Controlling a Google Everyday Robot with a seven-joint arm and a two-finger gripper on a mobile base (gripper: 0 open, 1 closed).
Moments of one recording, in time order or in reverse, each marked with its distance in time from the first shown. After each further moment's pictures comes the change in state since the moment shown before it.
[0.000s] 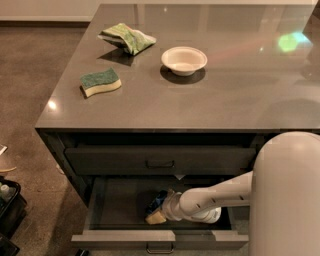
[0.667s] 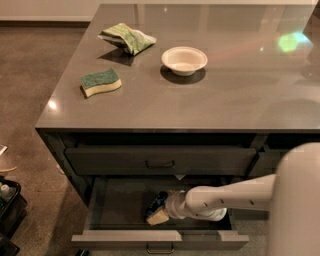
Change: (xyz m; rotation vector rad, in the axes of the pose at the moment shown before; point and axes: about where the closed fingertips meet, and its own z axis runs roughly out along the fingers) arm -0.003 -0.003 -0.008 -0.043 -0.034 0.019
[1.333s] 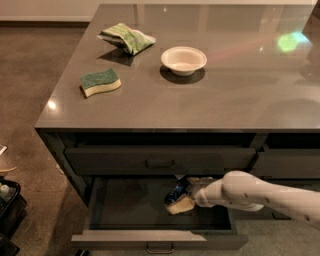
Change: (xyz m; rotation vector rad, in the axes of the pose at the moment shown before) arm -0.022 -0.044 -0.114 -0.026 -0.091 0.016
